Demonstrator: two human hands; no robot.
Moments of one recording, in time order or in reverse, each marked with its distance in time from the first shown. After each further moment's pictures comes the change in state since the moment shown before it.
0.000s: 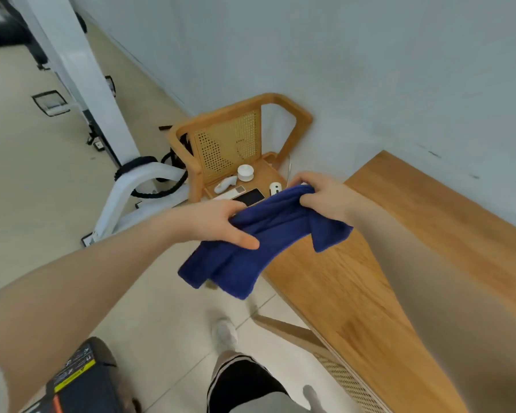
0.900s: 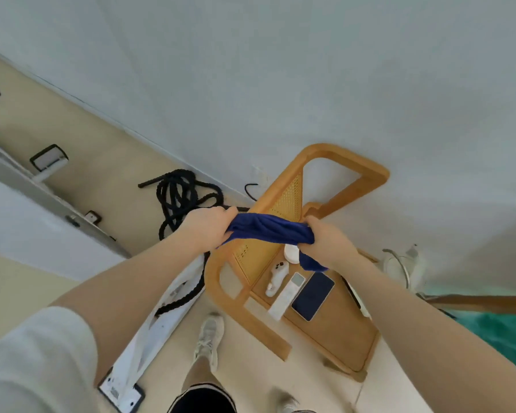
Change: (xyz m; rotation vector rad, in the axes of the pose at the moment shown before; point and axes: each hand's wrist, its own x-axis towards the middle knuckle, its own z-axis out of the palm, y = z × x) left_hand 0.347 -0.159 -0.453 1.134 0.240 0.159; right_hand 0.498 -0.037 0.032 -0.031 0.179 0.270
